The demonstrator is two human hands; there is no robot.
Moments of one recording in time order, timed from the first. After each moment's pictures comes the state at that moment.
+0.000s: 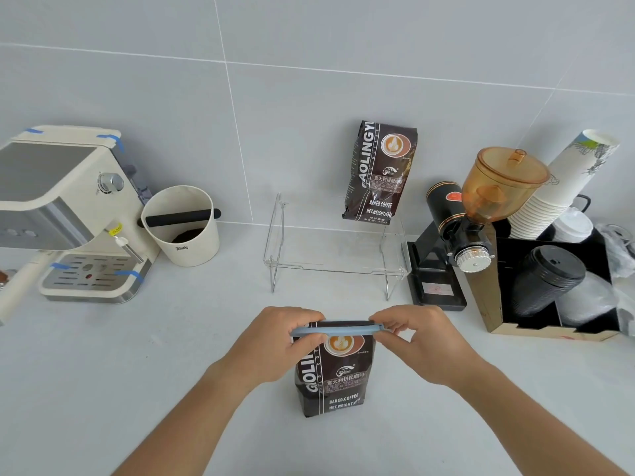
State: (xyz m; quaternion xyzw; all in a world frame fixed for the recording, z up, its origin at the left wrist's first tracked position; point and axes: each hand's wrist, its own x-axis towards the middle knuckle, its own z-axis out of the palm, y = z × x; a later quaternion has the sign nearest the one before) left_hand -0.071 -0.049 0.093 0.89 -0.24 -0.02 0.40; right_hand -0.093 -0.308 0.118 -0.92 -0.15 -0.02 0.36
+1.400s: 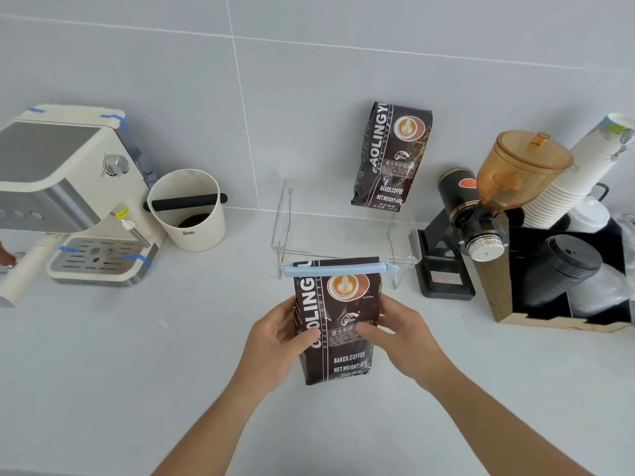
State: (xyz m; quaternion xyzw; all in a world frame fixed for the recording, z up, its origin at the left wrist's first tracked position) left_hand -0.093 -0.046 0.032 0.65 0.03 -0.10 0.75; right_hand -0.091 -0.277 0.059 -0.78 0.00 0.10 0.62
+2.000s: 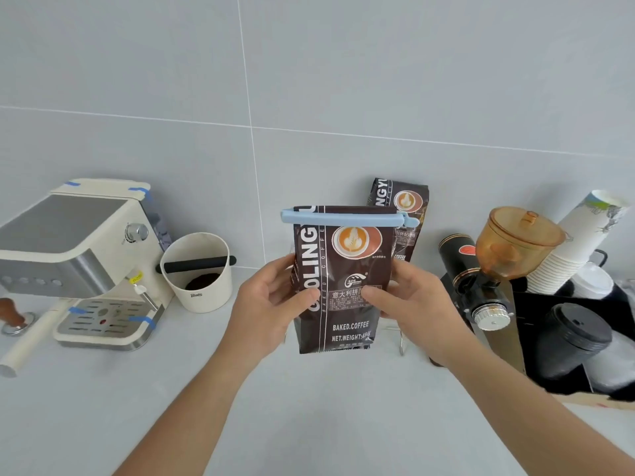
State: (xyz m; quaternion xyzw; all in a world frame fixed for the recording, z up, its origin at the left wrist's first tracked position) left_hand -0.001 -0.035 0.161 0.64 -0.09 0.04 0.77; right_hand -0.006 -0.265 0.187 -0.76 -0.09 0.01 0.64
